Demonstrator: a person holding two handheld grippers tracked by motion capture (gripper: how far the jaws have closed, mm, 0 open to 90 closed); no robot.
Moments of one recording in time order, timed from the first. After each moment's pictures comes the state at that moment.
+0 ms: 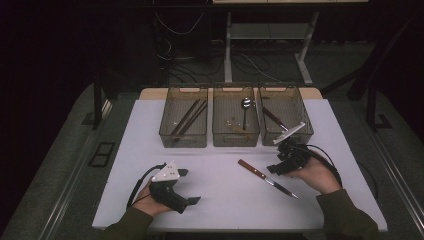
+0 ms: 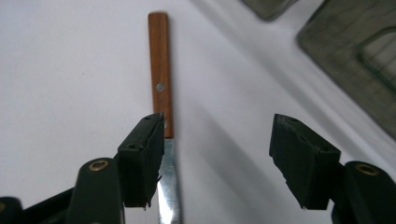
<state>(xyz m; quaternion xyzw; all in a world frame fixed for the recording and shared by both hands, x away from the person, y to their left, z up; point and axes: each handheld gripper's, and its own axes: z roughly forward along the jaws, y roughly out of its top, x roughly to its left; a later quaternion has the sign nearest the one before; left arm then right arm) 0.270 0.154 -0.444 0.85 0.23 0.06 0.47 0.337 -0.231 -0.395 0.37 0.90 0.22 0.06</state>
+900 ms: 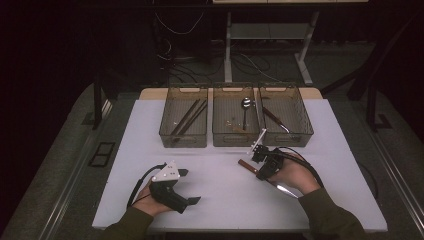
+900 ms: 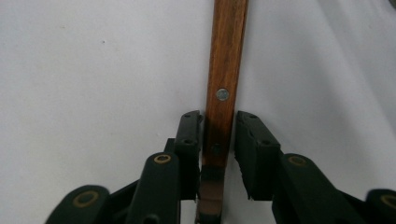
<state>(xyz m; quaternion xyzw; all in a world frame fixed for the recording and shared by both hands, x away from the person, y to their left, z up) 0.270 0.154 -0.445 0.85 0.23 0.06 0.47 0.347 -0.170 -0.419 0.30 0.95 0.09 0.02</state>
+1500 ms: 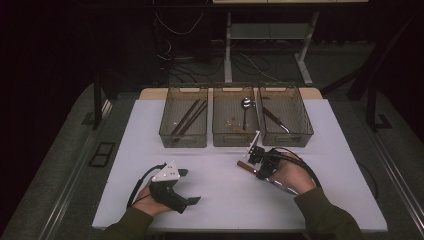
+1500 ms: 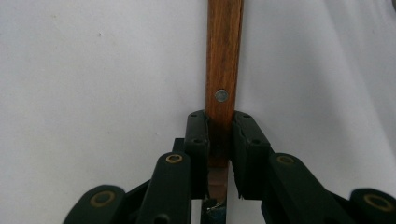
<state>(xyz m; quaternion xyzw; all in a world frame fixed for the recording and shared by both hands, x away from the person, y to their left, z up) 0.270 0.154 -0.445 0.85 0.23 0.06 0.47 0.345 -0.160 -0.419 0.28 0.96 0.07 0.04</state>
